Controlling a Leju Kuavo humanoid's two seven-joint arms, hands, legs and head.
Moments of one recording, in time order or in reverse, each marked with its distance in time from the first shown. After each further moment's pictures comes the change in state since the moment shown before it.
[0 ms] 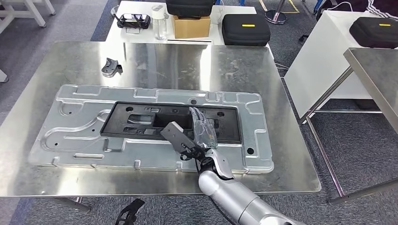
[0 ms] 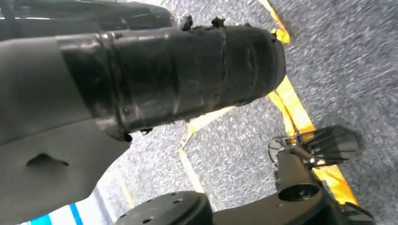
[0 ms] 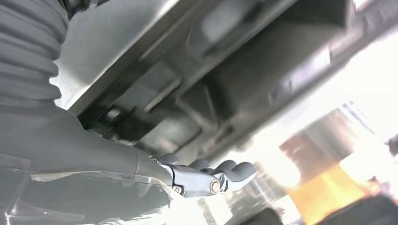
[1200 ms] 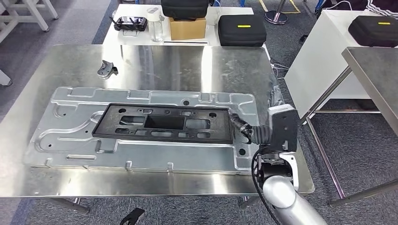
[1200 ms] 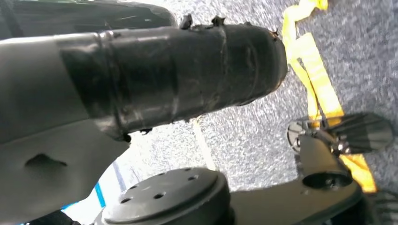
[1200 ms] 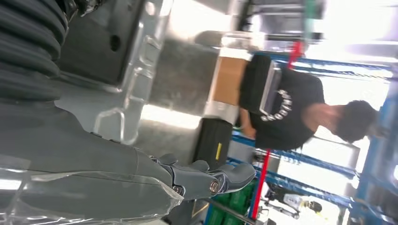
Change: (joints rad) left arm 0.043 0.038 0.026 0.002 0.076 0.042 -0.068; right arm 0.219 -0.394 -0.251 -0.881 -0.324 -0.196 -0.150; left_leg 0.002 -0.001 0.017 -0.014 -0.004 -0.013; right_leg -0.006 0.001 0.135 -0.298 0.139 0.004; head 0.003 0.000
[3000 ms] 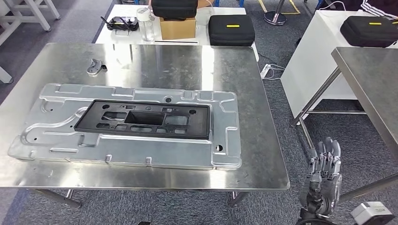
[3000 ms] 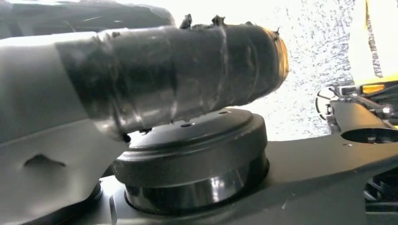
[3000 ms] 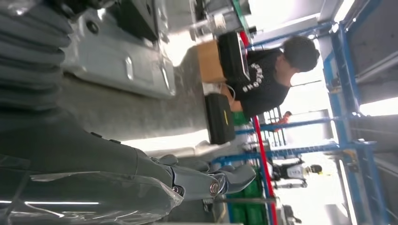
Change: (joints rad) left arm 0.075 0.094 0.076 0.002 0.088 0.047 -0.051; right arm 0.599 -0.063 -0.368 -0.192 -0.476 0.289 -0.628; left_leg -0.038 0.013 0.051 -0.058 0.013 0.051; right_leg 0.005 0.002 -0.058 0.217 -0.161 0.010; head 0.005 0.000
